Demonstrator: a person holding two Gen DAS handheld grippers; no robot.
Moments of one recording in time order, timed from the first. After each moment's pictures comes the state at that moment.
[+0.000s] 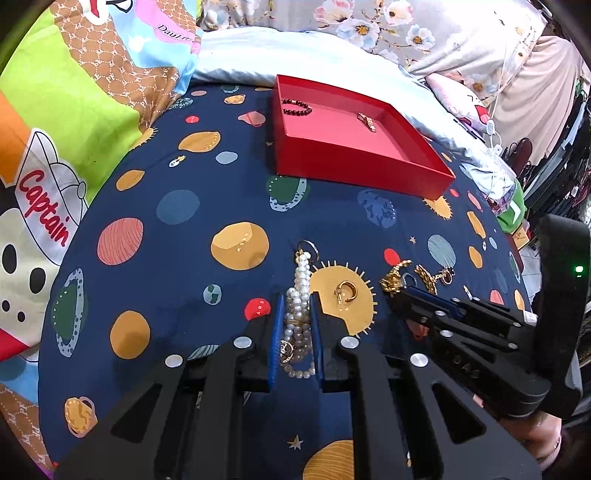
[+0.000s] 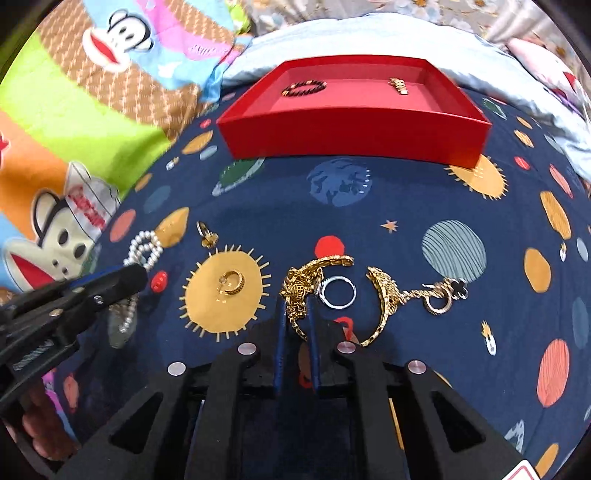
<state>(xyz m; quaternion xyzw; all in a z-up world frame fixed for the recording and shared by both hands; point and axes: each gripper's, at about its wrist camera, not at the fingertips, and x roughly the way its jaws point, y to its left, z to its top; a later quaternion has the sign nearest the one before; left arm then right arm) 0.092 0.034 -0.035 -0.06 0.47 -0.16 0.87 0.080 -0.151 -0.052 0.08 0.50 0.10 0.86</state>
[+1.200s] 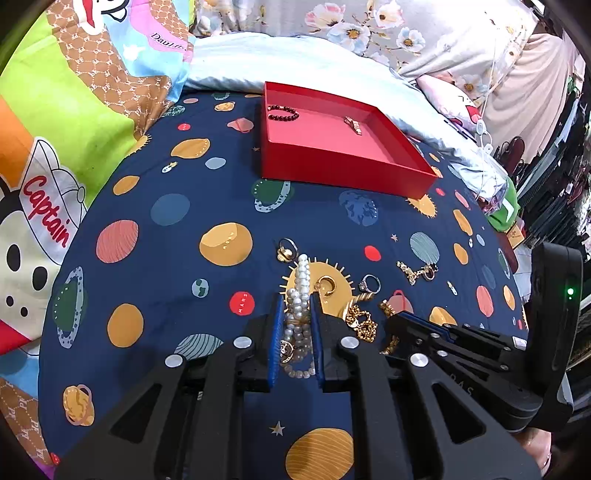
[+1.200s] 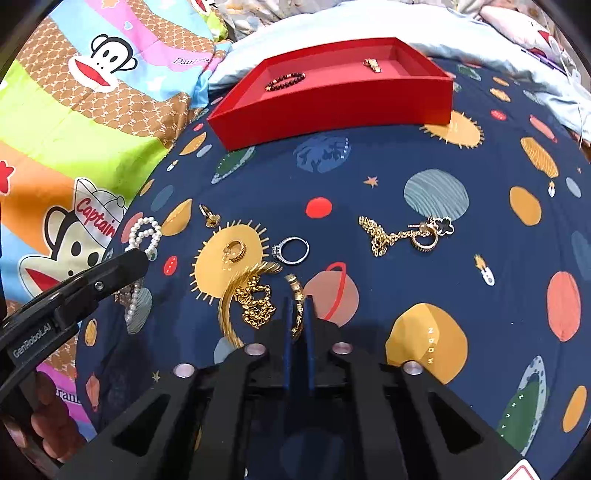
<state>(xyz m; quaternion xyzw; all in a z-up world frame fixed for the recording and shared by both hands) 0.078 0.028 -0.022 -0.06 0.46 -0.17 0.87 0.055 -0.157 -0.057 0.12 0.51 0.09 0.85</state>
